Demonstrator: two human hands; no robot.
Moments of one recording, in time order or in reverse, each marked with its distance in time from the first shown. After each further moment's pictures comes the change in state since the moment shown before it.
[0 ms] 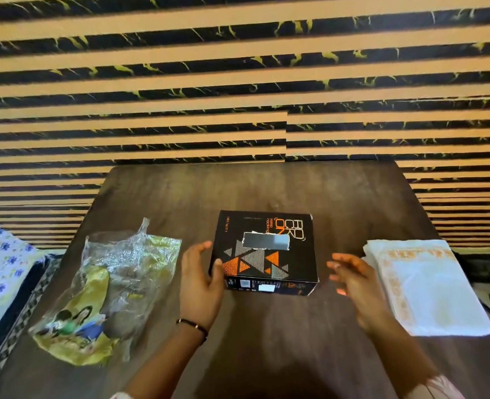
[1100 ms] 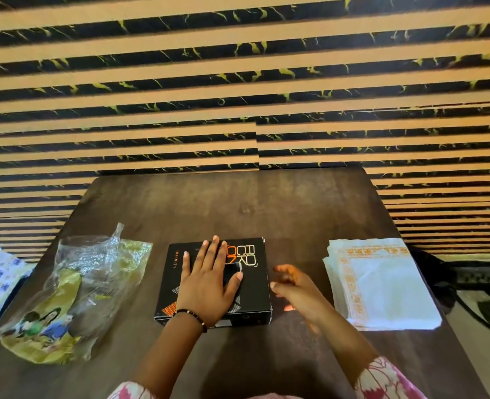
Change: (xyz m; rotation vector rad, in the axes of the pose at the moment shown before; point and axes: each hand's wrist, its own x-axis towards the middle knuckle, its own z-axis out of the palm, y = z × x) left_hand -0.021 0.028 0.057 0.813 -0.385 0.225; right_hand -0.002 0.018 -0.008 -0.197 -0.452 0.049
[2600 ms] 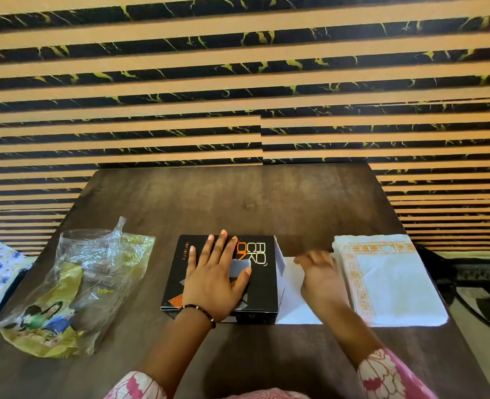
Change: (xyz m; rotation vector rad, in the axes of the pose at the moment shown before) left_hand 0.001 0.002 0.002 -0.021 0.028 -0.005; right_hand 0.016 0.013 -0.018 -1.101 0.433 -0.308
